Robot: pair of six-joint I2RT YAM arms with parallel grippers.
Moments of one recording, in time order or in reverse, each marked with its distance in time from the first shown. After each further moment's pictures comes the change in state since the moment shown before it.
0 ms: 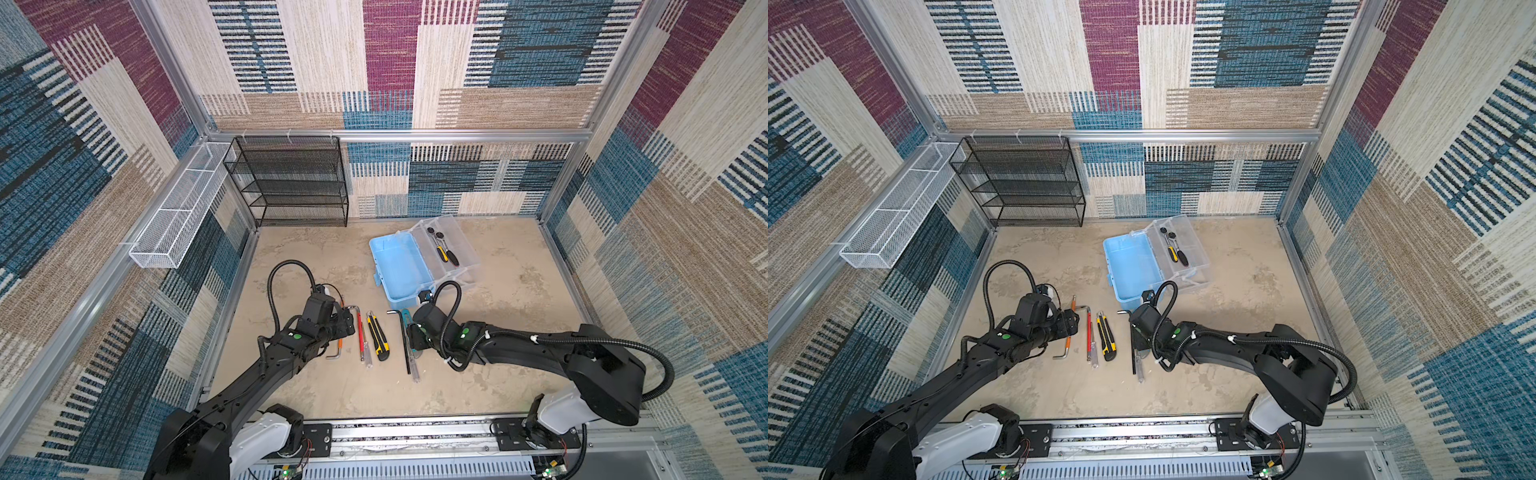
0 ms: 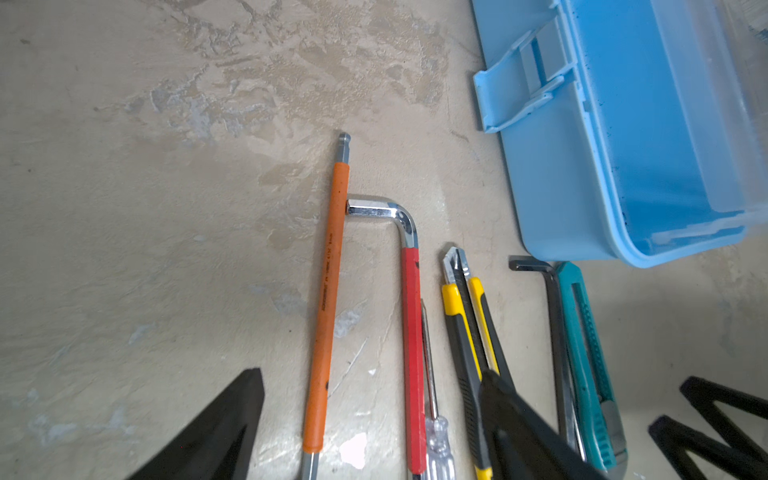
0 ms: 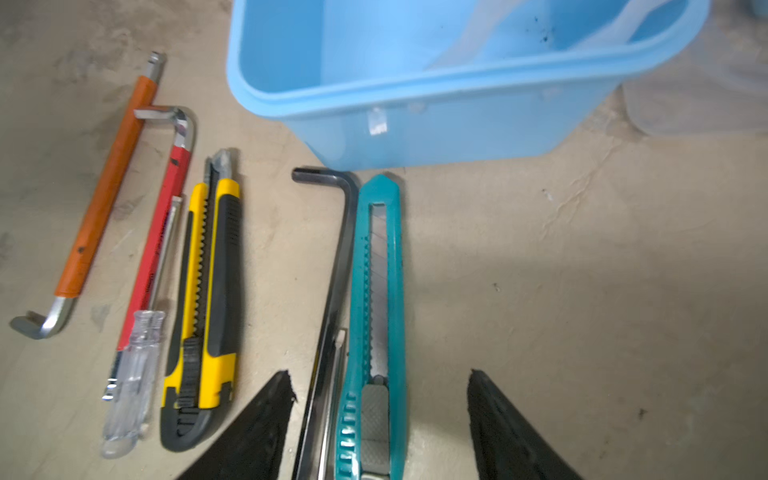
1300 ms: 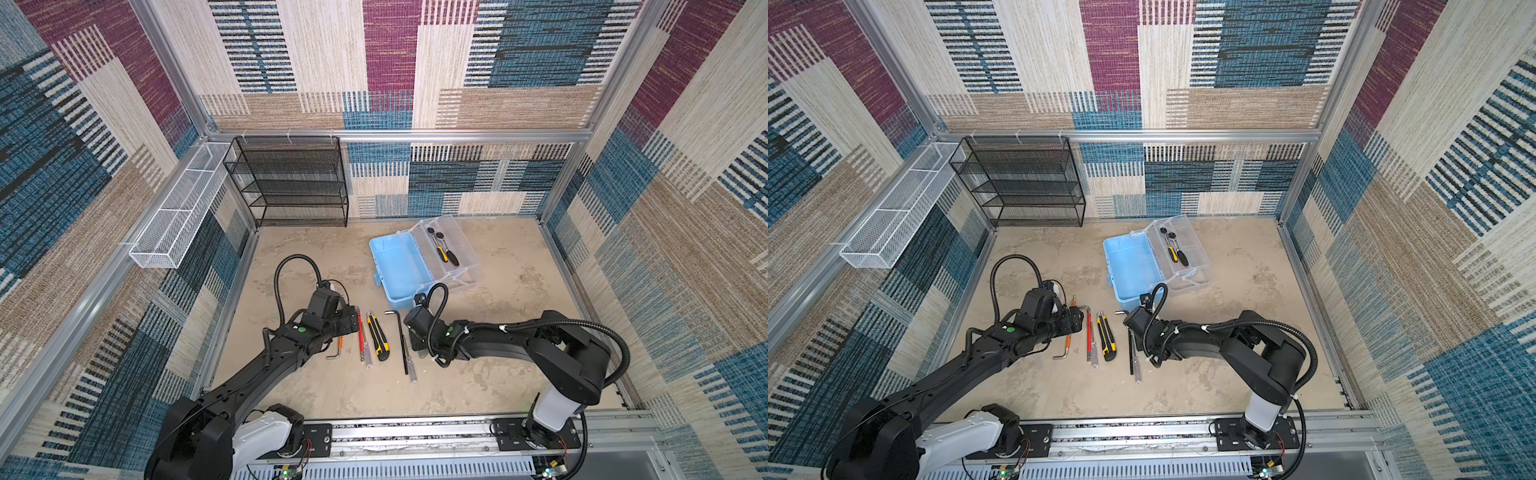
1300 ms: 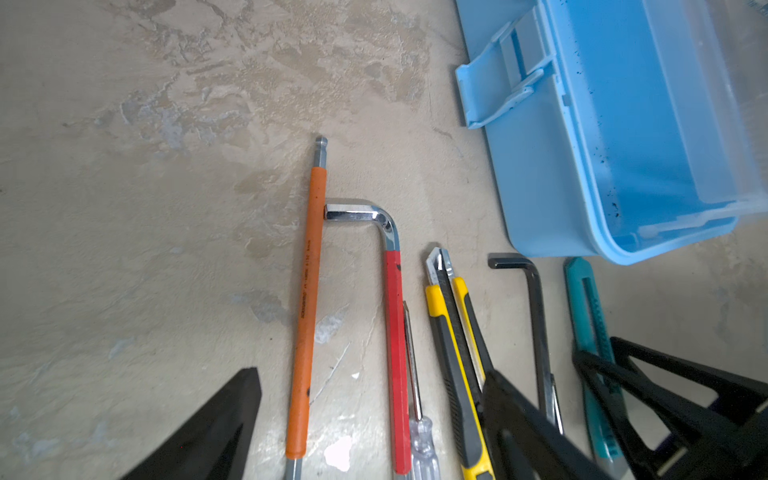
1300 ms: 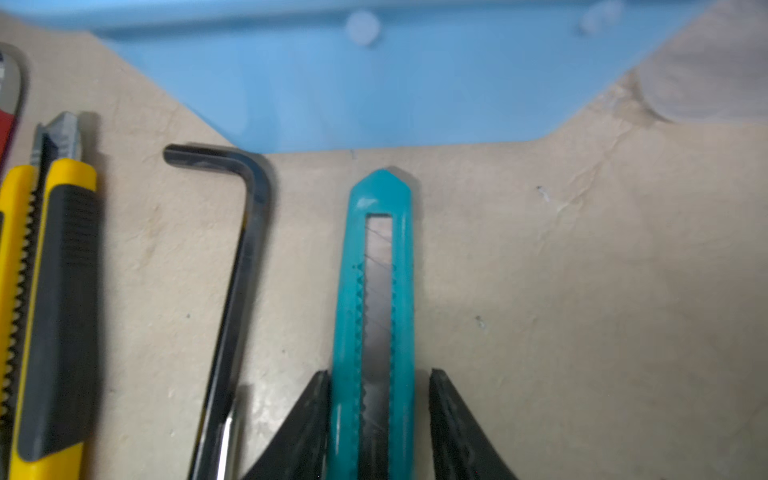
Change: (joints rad) left arm -0.029 0.056 0.065 -0.035 0.002 0.018; right arm -0.022 0.164 0.022 0.030 0.078 -0.047
